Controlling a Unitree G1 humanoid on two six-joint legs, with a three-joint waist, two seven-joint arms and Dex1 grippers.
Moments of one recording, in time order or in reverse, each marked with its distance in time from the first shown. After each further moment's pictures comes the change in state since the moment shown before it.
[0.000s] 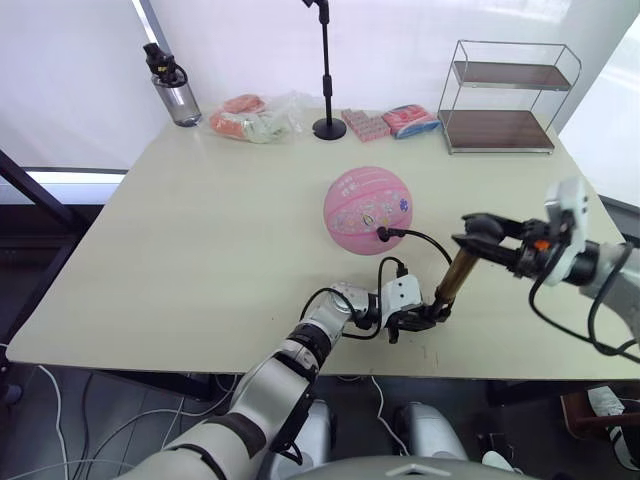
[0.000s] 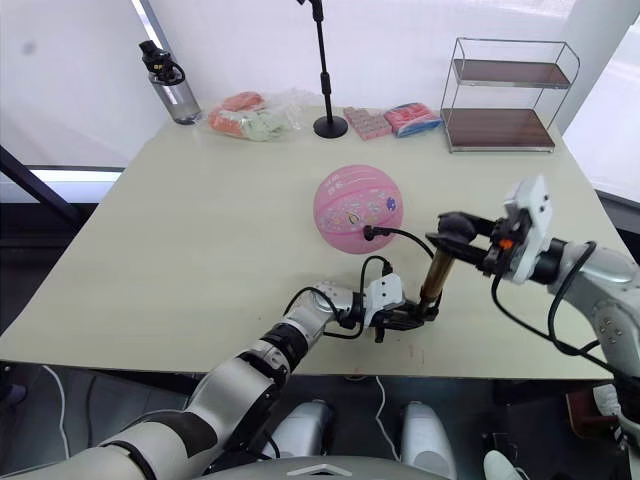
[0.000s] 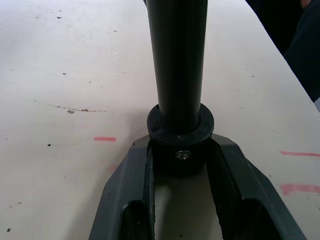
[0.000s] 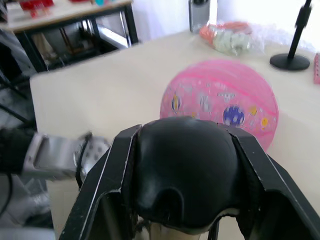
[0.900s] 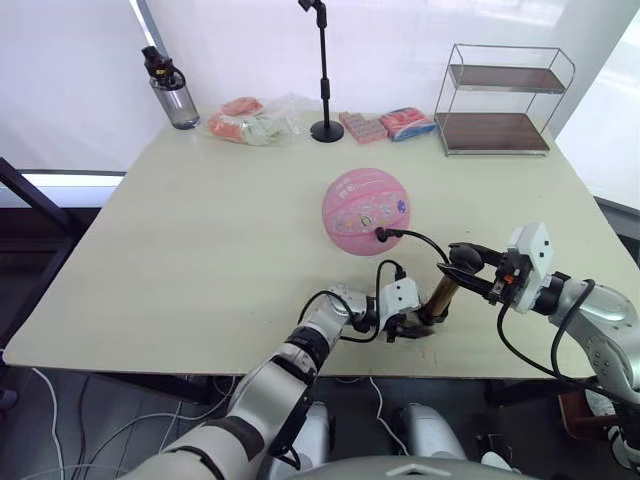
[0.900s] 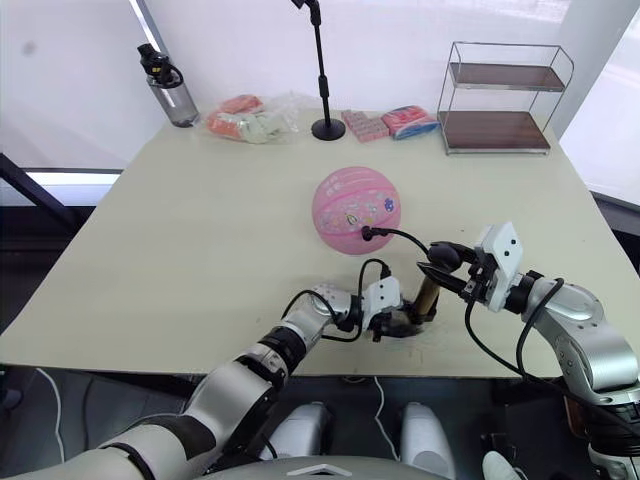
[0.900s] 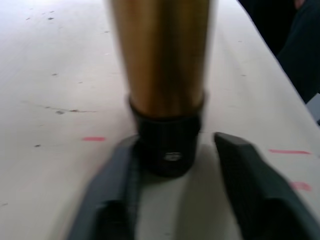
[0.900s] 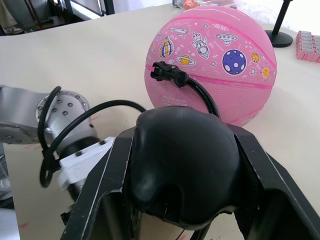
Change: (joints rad) left arm 0.029 0.007 -0.002 -0.030 -0.001 -0.020 -0.017; right arm 0.111 0.119 0.081 0.047 -0.222 -0.207 -0.017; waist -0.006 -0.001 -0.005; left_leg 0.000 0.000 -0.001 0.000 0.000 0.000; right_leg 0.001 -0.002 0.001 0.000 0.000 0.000
